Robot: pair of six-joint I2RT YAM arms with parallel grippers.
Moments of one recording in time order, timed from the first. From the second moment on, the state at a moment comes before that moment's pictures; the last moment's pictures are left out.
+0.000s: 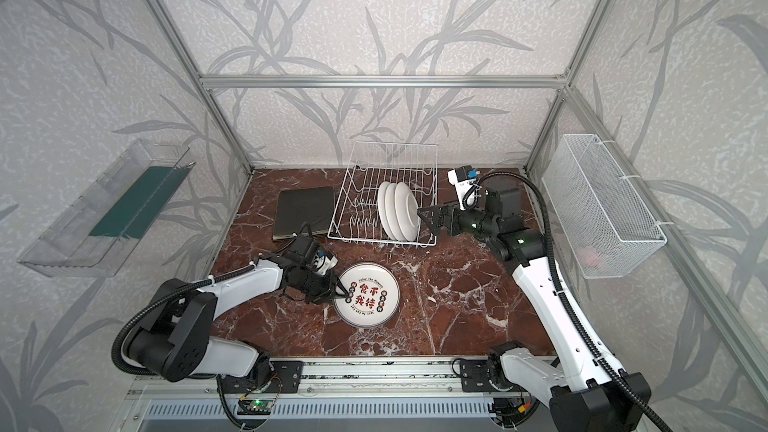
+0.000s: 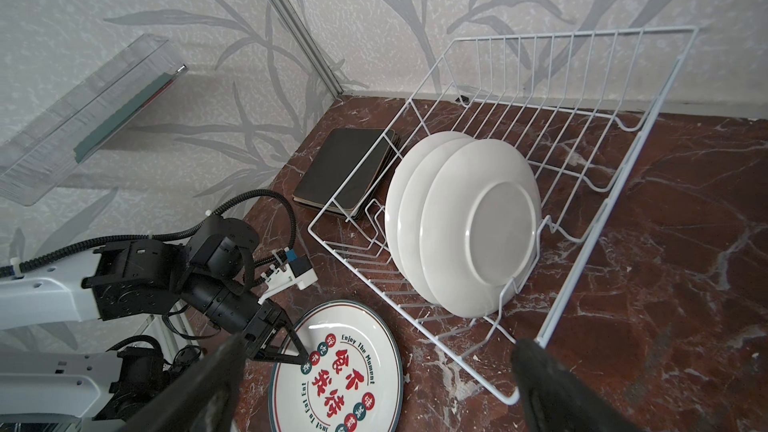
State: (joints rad) left arm -0.37 1.44 0.63 -0.49 0.64 -0.58; right arm 0.24 1.09 1.13 -0.49 -0.57 0.24
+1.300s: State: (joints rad) left arm -0.37 1.29 1.18 -0.88 0.21 -0.32; right arm 0.24 1.15 1.13 -0.49 -0.57 0.23
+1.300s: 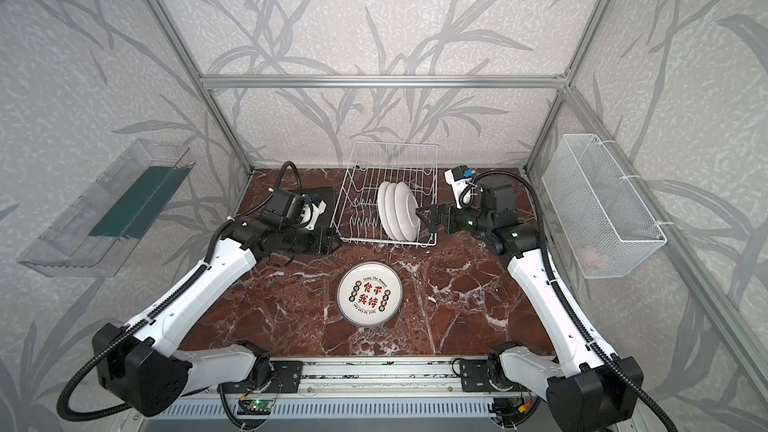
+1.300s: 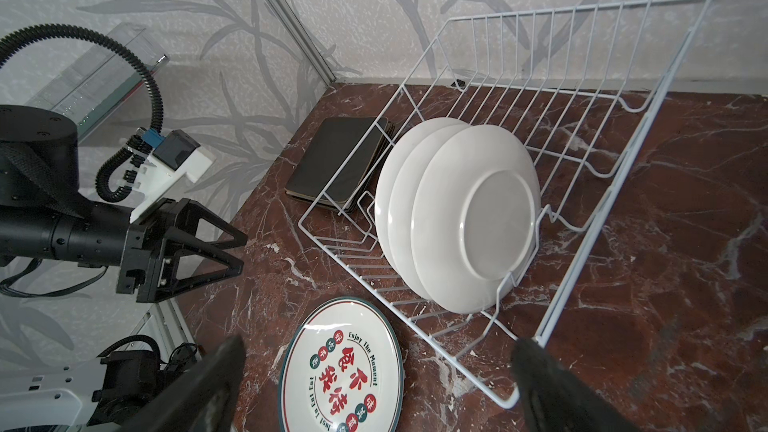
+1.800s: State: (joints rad) left arm -0.35 1.62 1.34 -0.84 0.18 -0.21; right arm 0.24 1.14 1.13 -0.51 -0.55 0.21
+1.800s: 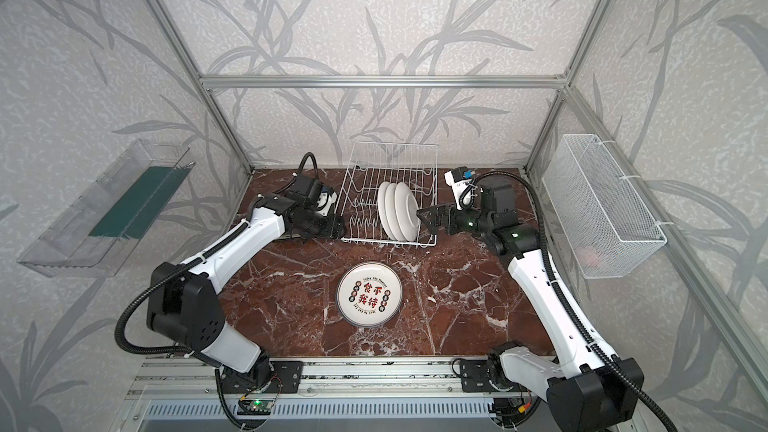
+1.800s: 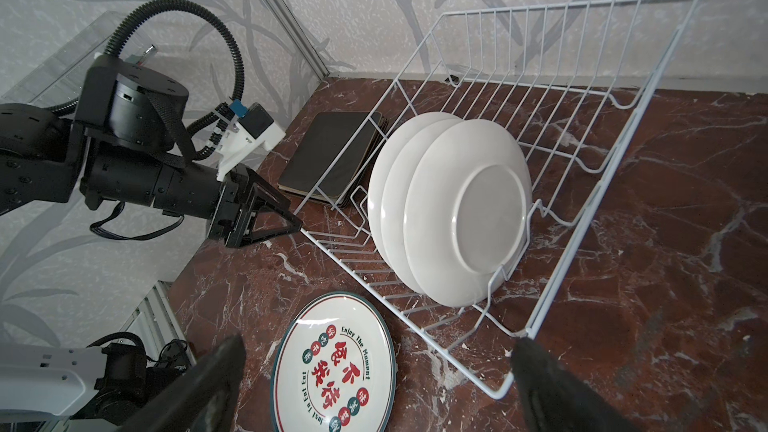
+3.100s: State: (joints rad) left arm -0.39 1.77 1.45 -0.58 0.55 -0.42; right arm 0.24 1.14 1.13 -0.53 -0.53 0.19
